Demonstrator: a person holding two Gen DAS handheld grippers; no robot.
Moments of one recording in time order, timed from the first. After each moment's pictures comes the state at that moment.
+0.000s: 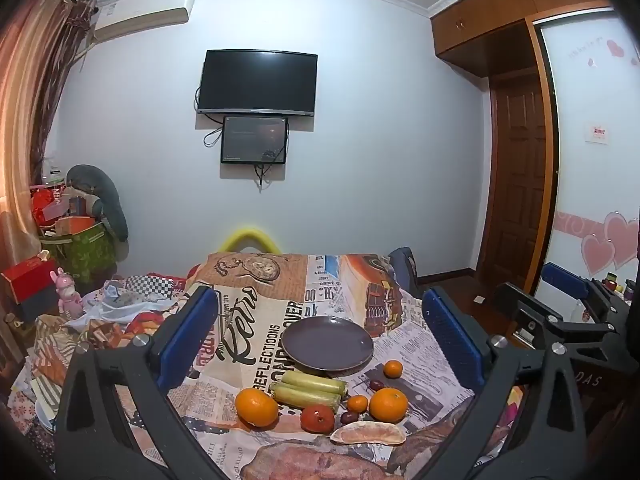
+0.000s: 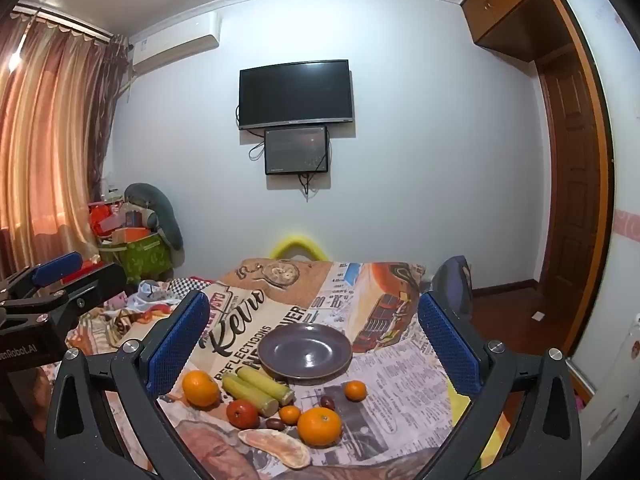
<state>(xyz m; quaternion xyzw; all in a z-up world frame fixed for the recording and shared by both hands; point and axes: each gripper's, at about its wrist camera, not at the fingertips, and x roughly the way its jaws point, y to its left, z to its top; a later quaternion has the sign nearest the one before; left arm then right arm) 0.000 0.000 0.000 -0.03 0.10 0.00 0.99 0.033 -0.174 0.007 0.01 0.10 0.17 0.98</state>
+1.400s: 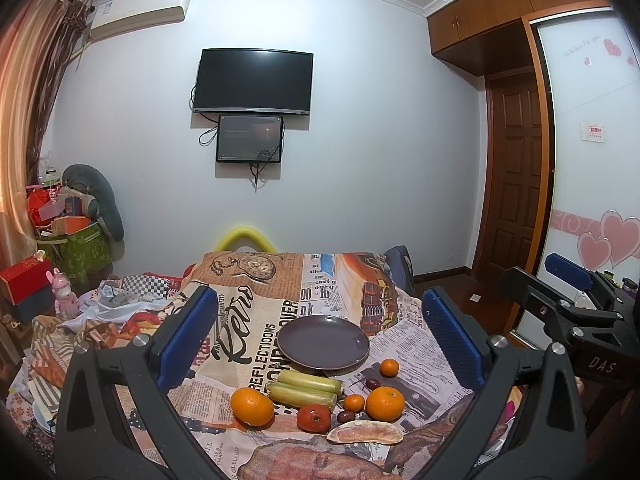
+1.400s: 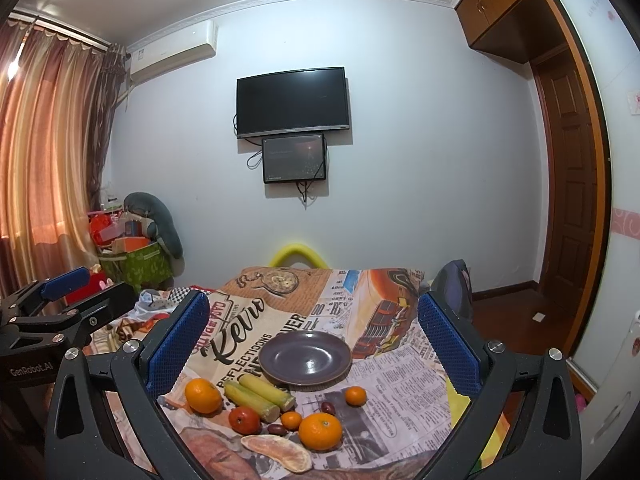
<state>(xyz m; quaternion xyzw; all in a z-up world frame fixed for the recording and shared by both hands) 0.000 -0.005 -0.003 -0.03 0.10 0.00 0.99 0.029 -0.178 0.018 0.01 0.09 0.17 0.98</state>
